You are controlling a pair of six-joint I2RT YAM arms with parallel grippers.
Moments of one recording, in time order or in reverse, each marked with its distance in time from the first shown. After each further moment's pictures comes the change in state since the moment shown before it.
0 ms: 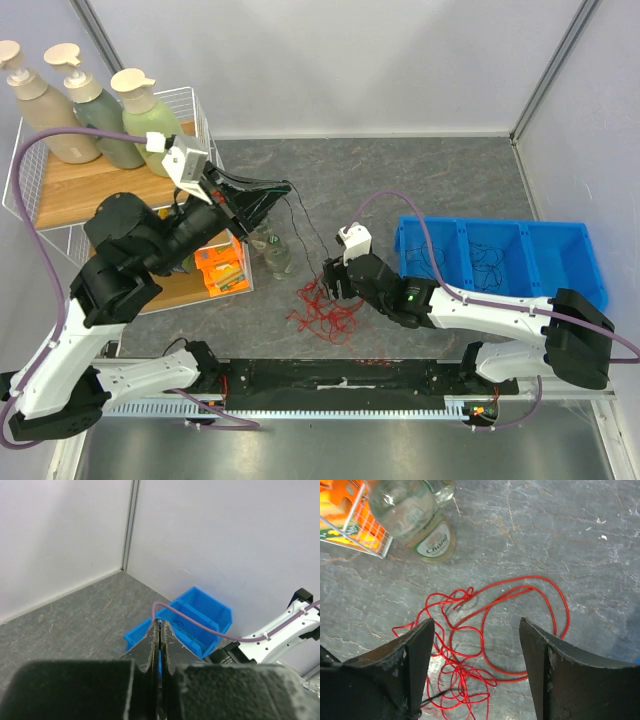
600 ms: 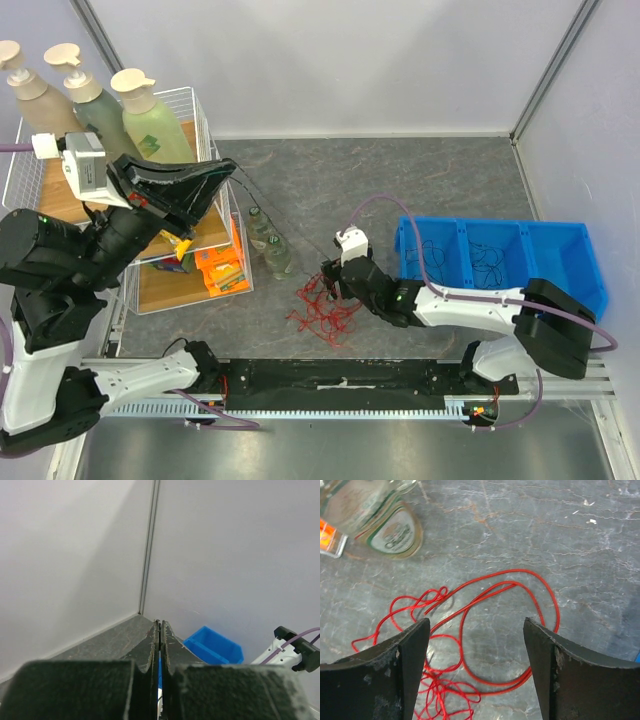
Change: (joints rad) left arm 0.000 -0.038 0.209 -0.050 -0.064 0.086; right arm -0.013 0.100 -0.056 0.081 0.056 0.000
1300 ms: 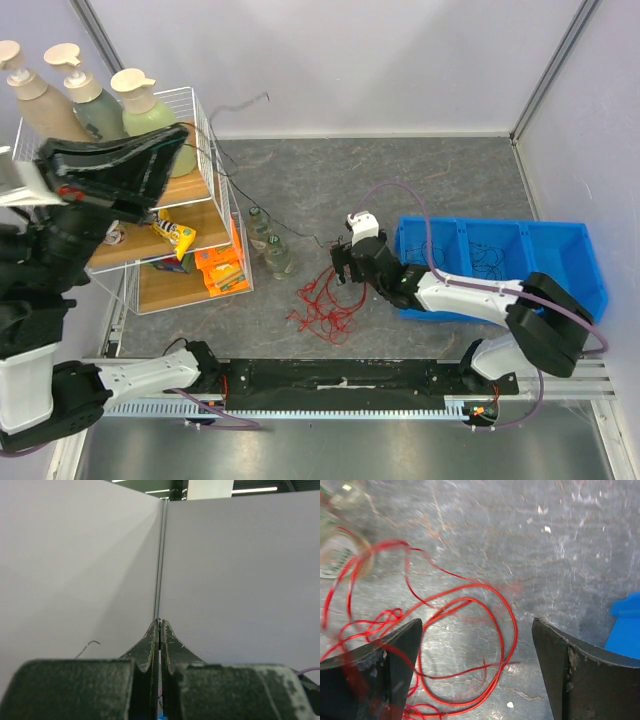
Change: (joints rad) left arm 0.000 0.071 0.240 0.046 -0.017 0.093; right arm -0.178 0.087 0.014 0.007 -0.058 -0.051
